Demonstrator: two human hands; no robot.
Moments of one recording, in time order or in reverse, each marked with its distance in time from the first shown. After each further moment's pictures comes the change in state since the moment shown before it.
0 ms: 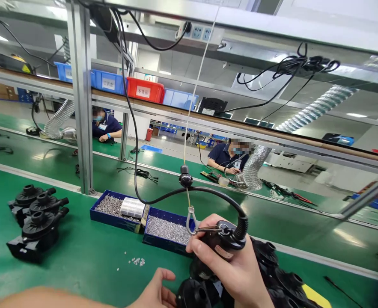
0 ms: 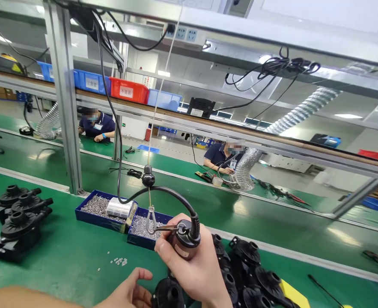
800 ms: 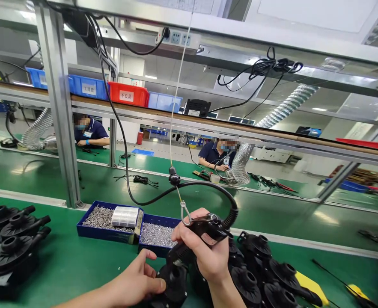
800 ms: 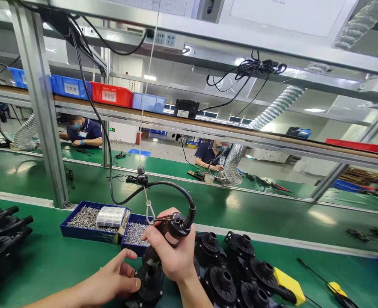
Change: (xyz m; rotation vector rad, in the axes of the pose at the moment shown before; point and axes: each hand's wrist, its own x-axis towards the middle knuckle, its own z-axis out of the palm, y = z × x) left_hand 0.008 0.049 -0.046 0.183 0.214 0.032; right_hand 0.022 0.042 0.027 0.343 0.165 -0.119
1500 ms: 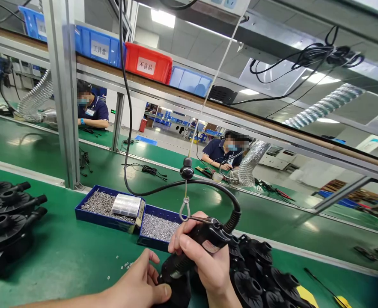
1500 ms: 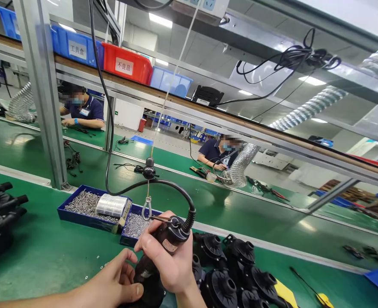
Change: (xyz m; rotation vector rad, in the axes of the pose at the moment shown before) left_hand -0.021 0.006 0.016 0.017 -0.101 0.047; right_hand -0.003 0.015 0.011 0.065 -0.090 0.206
